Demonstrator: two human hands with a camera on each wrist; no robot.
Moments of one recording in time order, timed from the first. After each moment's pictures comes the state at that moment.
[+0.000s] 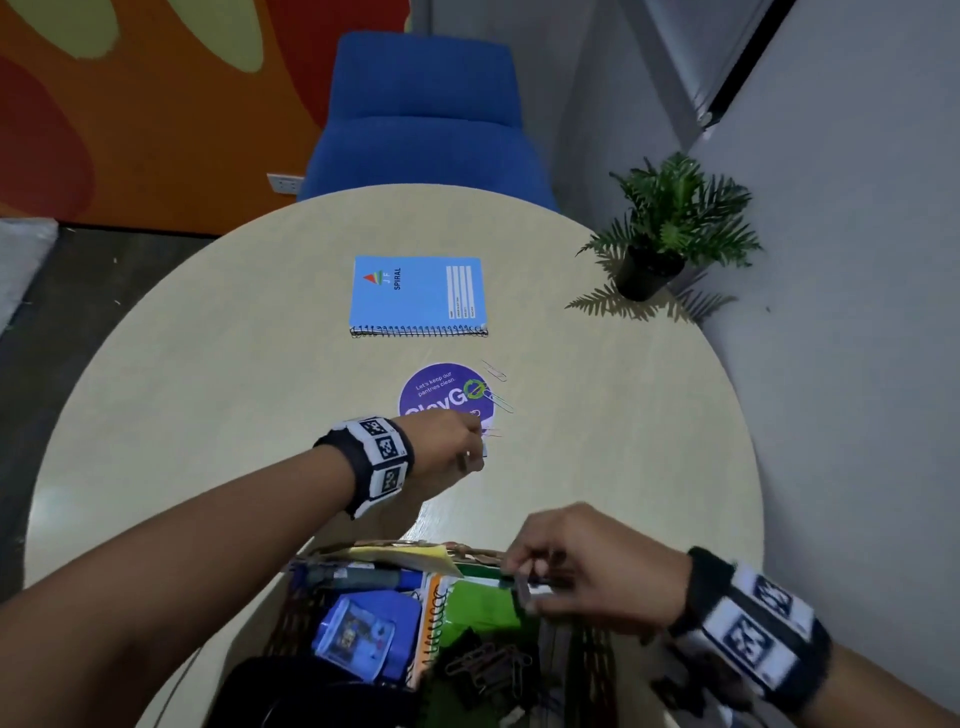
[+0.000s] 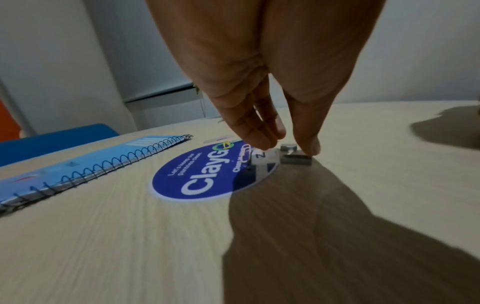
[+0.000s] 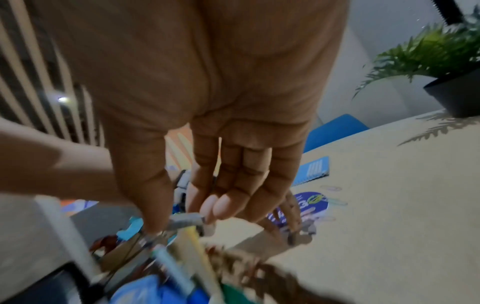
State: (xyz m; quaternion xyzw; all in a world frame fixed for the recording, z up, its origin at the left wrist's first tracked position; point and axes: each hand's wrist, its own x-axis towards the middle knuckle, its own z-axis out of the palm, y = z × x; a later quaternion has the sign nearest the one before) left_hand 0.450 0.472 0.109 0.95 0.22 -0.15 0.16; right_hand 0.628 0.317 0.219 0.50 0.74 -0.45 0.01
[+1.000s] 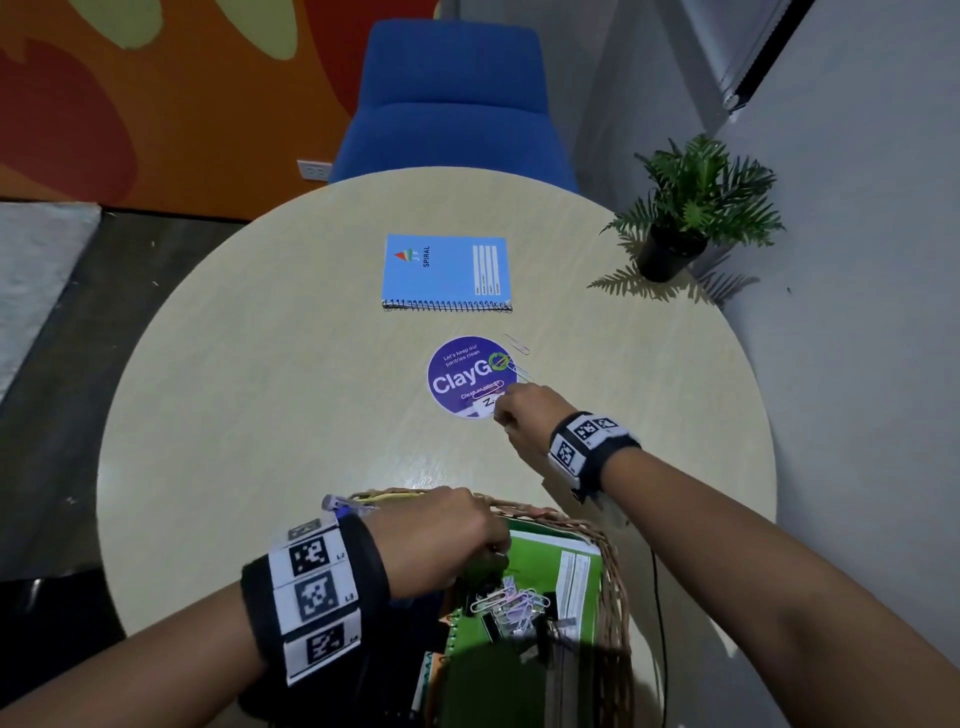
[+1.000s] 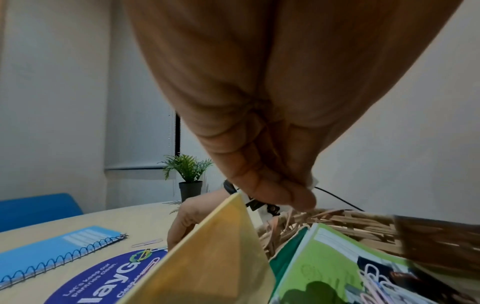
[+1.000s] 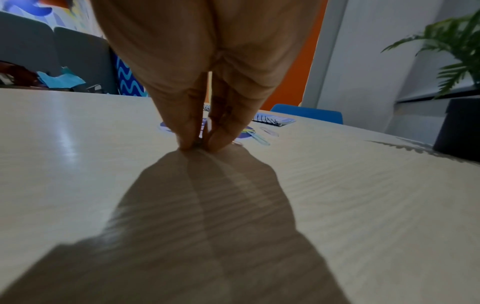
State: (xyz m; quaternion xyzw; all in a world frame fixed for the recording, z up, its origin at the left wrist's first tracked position) left_hand 0.404 0.339 0.199 0.92 0.24 -0.12 0.30; right_hand 0.603 0.425 0.101 0.59 0.77 -0.22 0.09
